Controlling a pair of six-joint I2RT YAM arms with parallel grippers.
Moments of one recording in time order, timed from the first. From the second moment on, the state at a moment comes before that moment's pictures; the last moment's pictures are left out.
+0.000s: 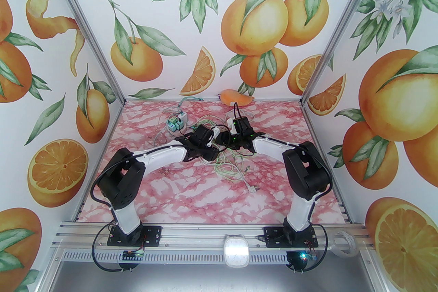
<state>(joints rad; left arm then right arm) -0.73 1.78 1.18 -0.33 -0.06 -0.12 0.45 1.87 1.14 -0.12 -0.40 0.66</state>
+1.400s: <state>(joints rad) -0.86 1.57 1.32 -0.38 -0.10 -0.10 0.17 1.38 1.02 -0.30 -0.23 0.72</state>
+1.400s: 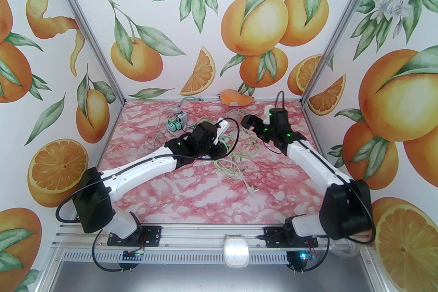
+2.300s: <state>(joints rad) -0.84 1.57 1.64 -0.56 -0.13 -0.02 0.10 1.20 0.90 -0.39 -0.14 0.73</state>
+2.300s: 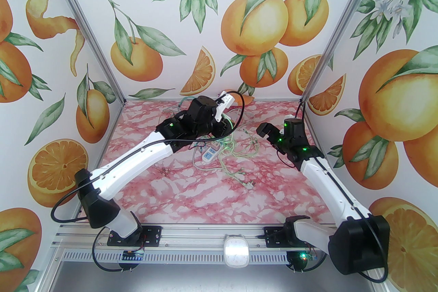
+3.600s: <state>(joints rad) 0.06 1.17 0.82 -0.68 -0.36 -0.39 0.20 1.33 0.93 -0.36 -0.14 0.73</state>
